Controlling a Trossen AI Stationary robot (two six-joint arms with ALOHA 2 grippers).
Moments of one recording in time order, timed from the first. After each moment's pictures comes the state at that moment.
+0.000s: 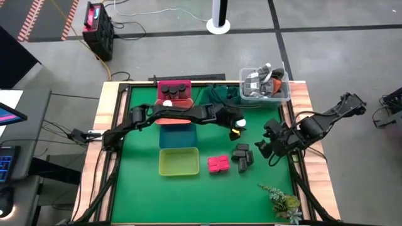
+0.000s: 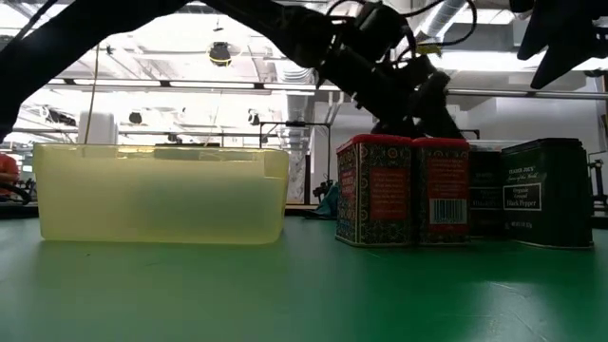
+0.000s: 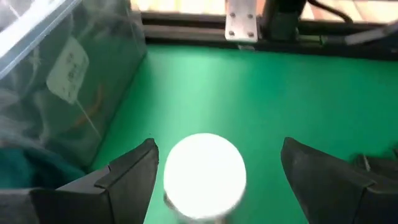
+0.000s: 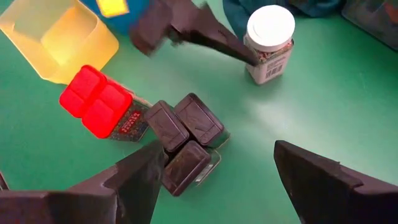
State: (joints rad) left arm 0.14 2.32 1.95 -0.12 -0.02 0.04; right arm 0.51 0.97 0.97 -1.14 0.47 1.24
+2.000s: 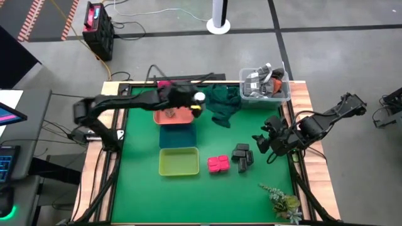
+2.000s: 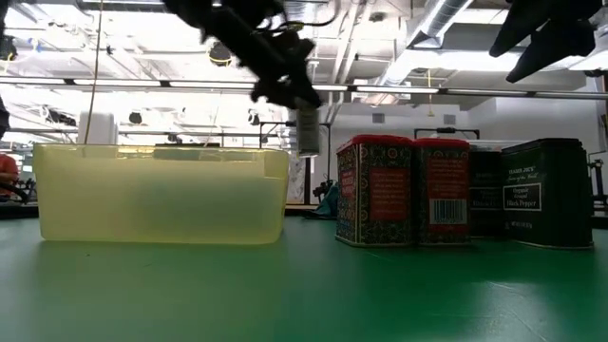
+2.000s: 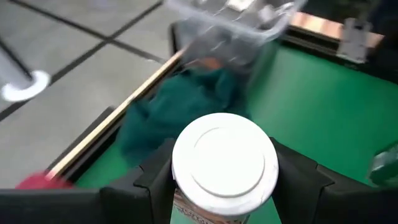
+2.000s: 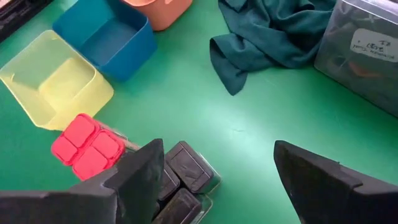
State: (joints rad) left arm 0.31 1.57 1.21 -0.11 -0.21 -0.14; right arm 0.50 0.97 0.97 -1.11 0.66 1.22
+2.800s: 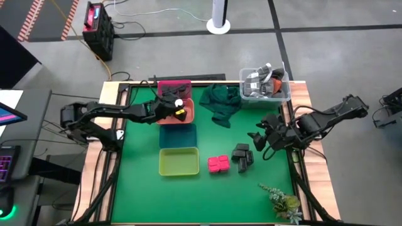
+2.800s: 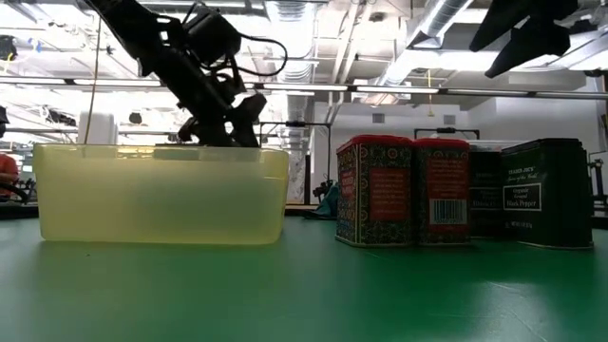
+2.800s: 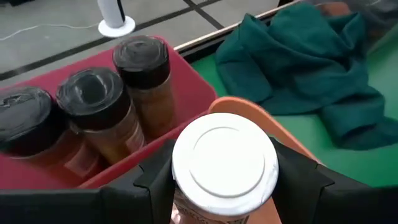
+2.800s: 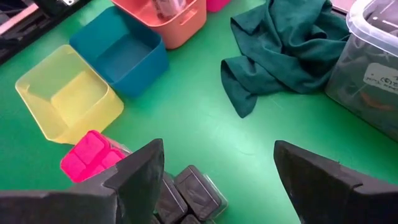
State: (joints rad) left arm 0.31 1.41 0.77 0.03 -0.50 -0.44; right arm 0.42 0.97 0.97 -0.99 0.65 1.04
